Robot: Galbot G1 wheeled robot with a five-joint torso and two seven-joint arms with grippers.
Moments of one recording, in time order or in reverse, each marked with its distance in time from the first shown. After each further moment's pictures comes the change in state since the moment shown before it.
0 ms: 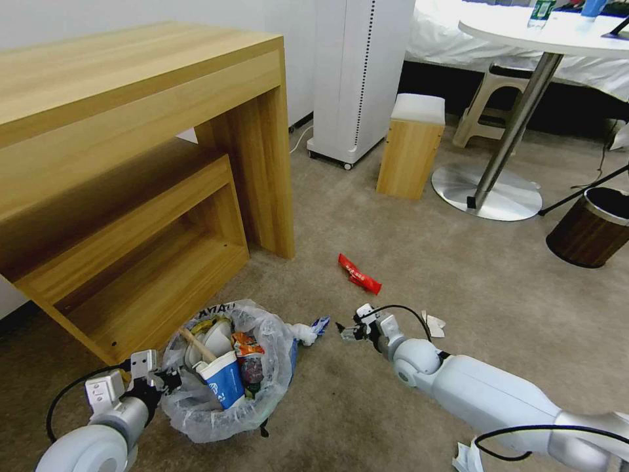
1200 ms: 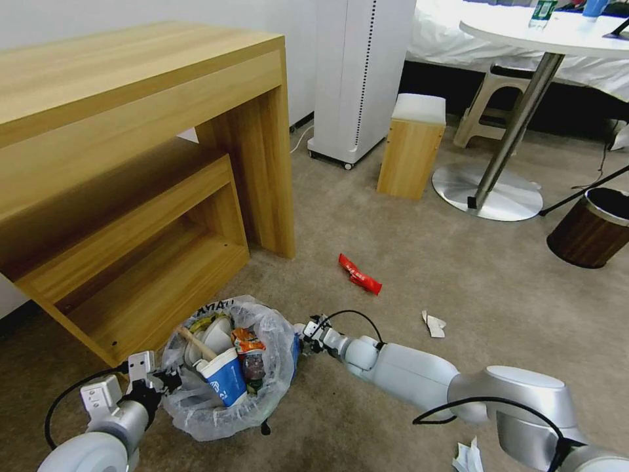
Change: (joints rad) left arm 0.019 -0.036 -0.014 -0.024 0.014 -0.030 0.015; right arm 0.122 0.369 -0.251 -0.514 -0.181 0.090 -0.115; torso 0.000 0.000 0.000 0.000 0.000
